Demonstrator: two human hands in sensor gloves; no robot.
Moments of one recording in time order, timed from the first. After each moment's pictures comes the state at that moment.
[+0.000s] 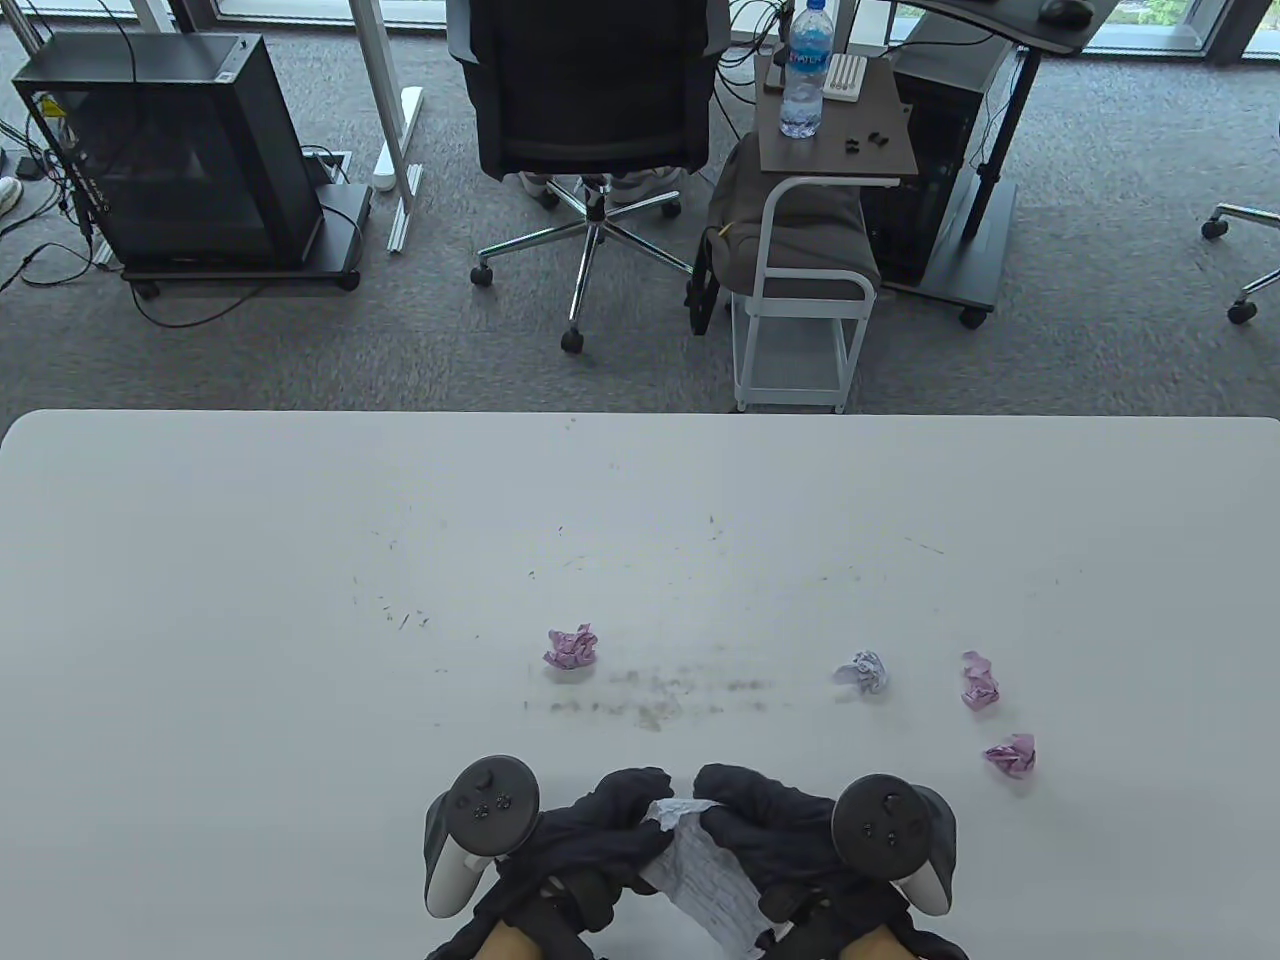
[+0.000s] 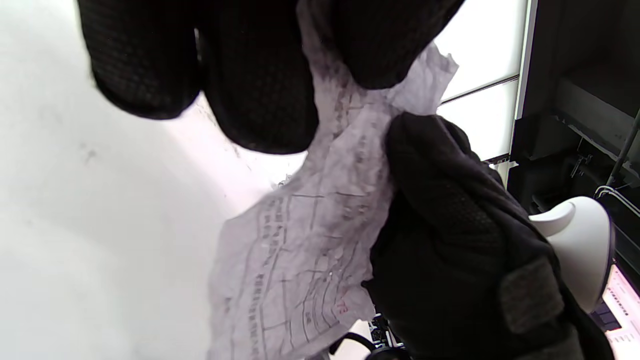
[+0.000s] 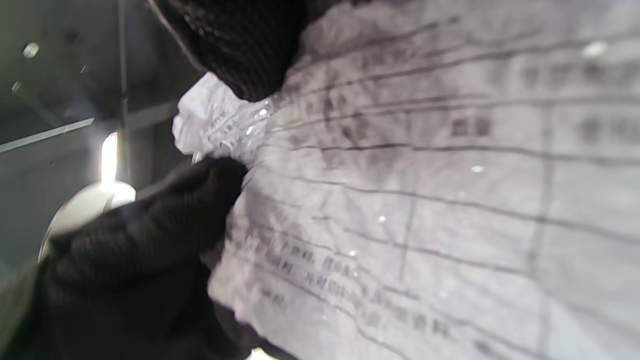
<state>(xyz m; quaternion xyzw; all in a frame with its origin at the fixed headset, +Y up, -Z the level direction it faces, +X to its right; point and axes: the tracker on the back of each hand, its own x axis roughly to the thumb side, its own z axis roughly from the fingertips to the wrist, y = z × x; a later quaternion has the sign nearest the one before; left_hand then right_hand) -0.120 -0.734 -0.222 -0.17 -0.19 0.54 0.80 0.129 -0.718 -0.221 0.19 0.01 0.84 0.51</state>
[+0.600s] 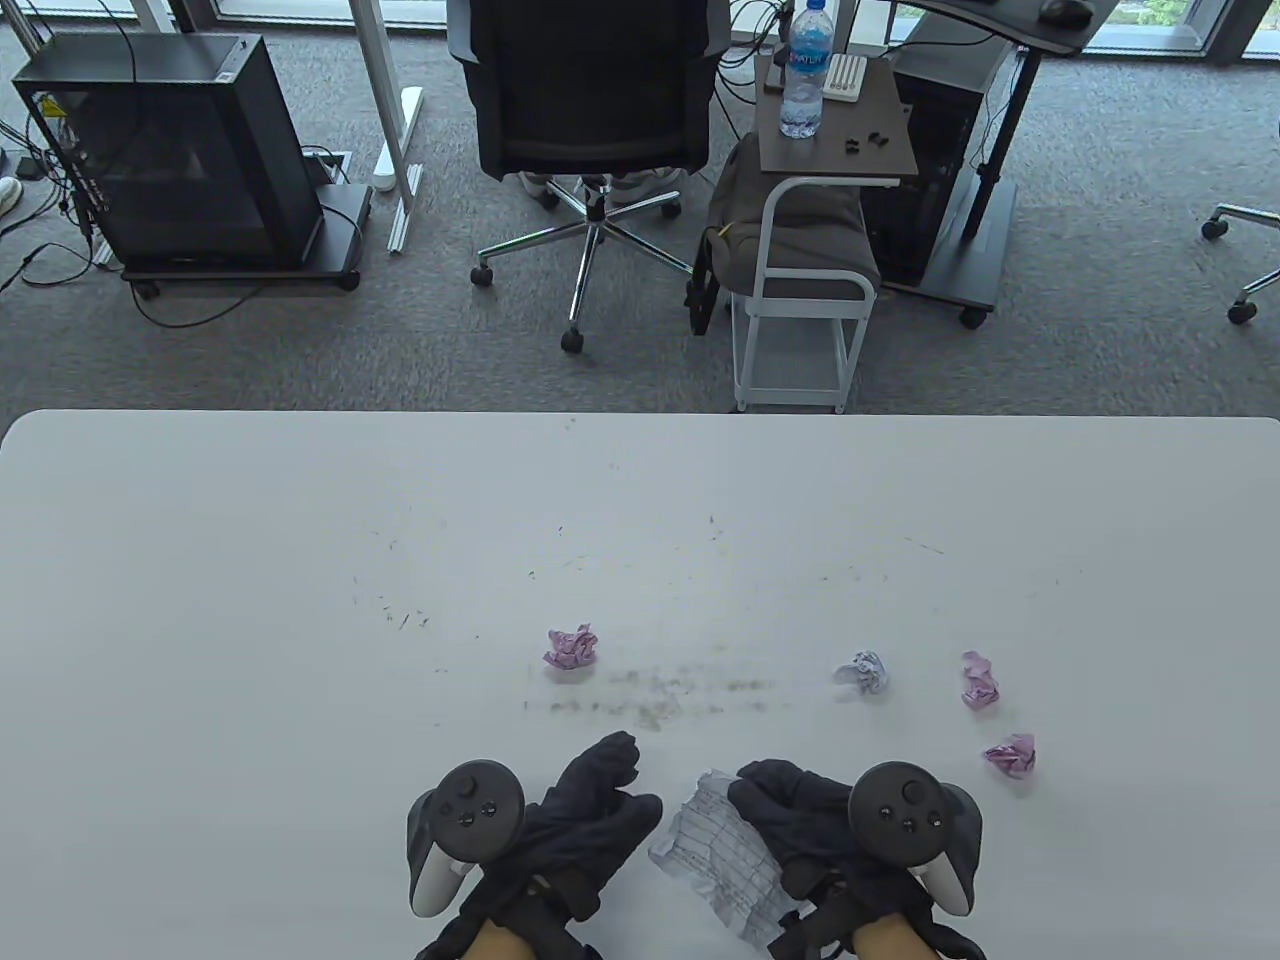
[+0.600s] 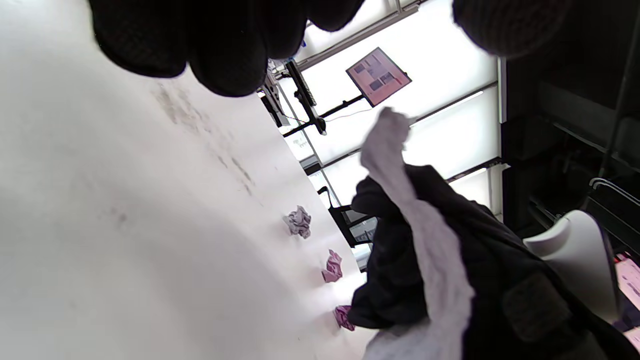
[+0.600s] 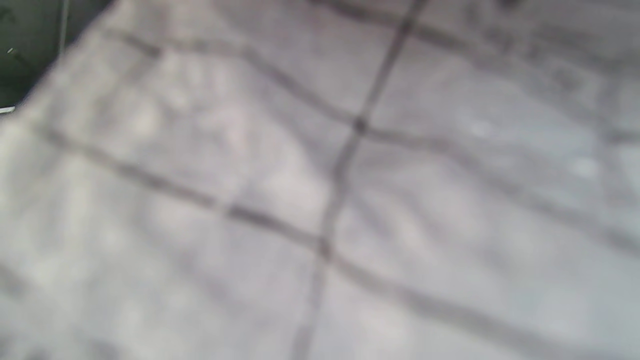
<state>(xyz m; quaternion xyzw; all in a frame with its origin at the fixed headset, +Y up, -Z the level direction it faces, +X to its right) -0.129 -0.732 -0.223 -0.12 -0.22 0.51 0.82 0.141 -0.718 -0.225 0.14 -0.01 0.89 0.43</state>
